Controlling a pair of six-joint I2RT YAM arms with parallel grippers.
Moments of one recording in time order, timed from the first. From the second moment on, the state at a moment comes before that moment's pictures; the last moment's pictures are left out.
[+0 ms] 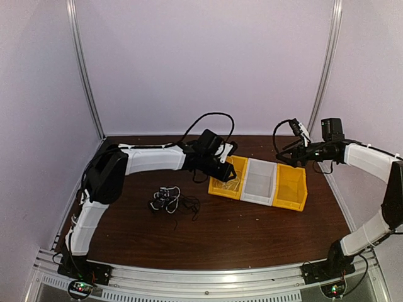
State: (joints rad) left arm -0.87 2.36 1.91 -0.29 0.22 -0.24; right arm 0.03 1.40 0.98 -0.25 -0.86 -0.30
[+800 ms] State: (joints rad) left arm -0.87 1.80 1.48 -0.42 0.01 -0.22; right arm 0.40 1.81 1.43 -0.40 -0.70 -0.21
